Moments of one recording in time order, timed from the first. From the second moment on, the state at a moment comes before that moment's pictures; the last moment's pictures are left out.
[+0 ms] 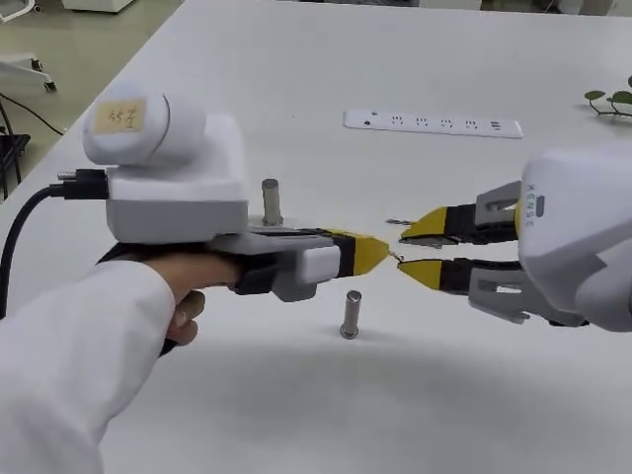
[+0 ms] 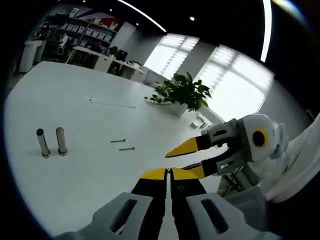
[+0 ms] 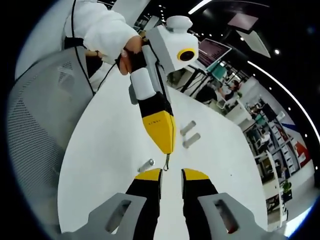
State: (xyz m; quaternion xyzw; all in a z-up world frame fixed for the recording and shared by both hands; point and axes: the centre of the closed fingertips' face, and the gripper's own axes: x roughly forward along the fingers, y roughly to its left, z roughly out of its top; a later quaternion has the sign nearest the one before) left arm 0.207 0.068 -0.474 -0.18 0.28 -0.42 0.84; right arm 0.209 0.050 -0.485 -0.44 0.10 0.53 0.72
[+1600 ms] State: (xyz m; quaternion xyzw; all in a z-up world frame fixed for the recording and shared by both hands) left arm 0.175 0.065 -0.467 -0.03 0.23 -0.52 0.82; right arm 0.166 0.068 -0.485 -0.09 0.24 0.65 0.71
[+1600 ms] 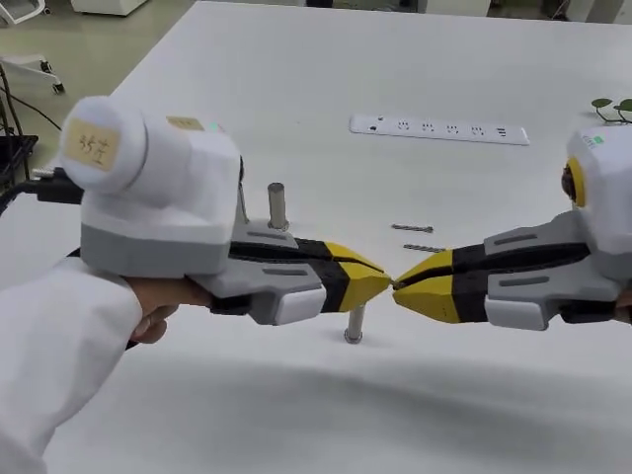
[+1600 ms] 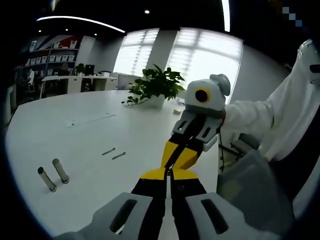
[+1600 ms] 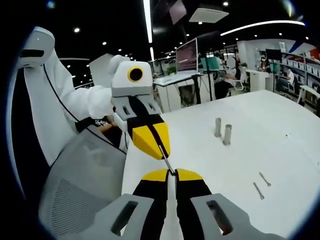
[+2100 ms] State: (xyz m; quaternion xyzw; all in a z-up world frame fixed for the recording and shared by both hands) left arm 0.167 0.071 -0.480 0.05 0.21 -0.55 0.81; right arm 0.164 0.063 -0.486 -0.13 0.24 0.66 0.70
